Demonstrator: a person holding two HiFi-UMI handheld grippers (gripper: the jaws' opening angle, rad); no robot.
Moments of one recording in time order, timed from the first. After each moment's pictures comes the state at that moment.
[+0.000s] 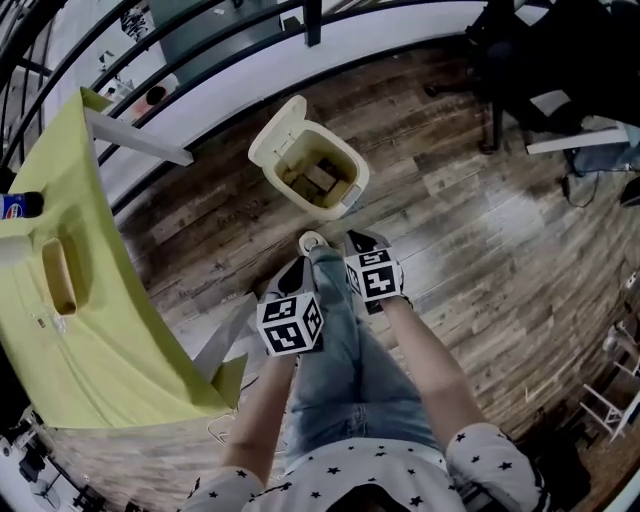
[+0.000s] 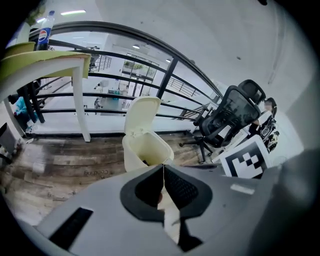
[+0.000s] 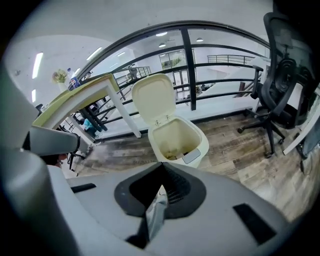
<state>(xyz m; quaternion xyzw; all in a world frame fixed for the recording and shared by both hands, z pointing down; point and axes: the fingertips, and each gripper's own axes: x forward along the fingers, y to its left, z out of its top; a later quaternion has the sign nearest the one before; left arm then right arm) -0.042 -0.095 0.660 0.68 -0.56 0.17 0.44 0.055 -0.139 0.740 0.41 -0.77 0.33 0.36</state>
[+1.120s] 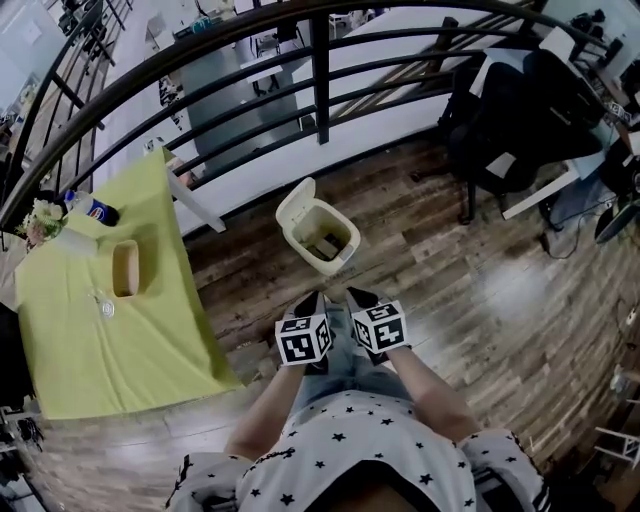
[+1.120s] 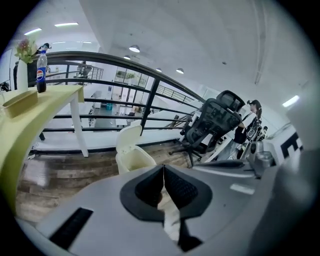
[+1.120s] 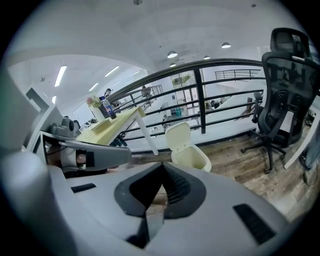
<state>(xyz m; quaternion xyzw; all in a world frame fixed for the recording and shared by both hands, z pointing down) -0.007 -0.042 0.482 0.72 -0.56 0.15 0.39 0.060 -0.052 0.495 0.39 -0.83 0.29 0.28</state>
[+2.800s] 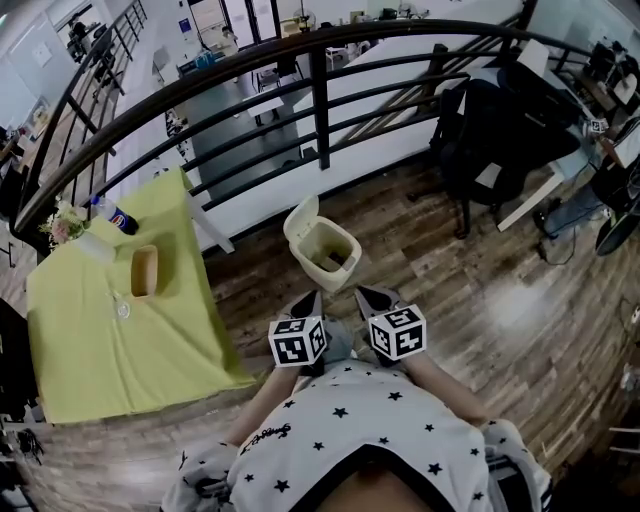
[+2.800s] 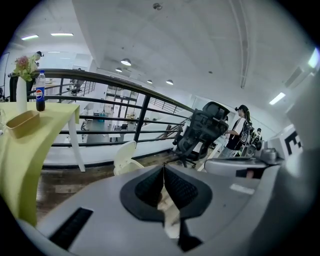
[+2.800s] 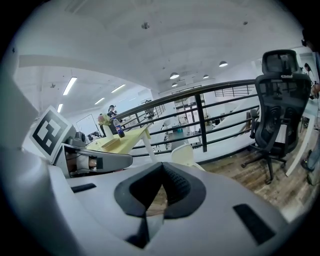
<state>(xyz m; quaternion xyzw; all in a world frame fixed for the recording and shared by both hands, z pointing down) -0.014 -0.006 0.401 0.76 -0.55 0.12 0.32 0.076 -0.012 0.394 0.41 -0.86 0.25 0.18</state>
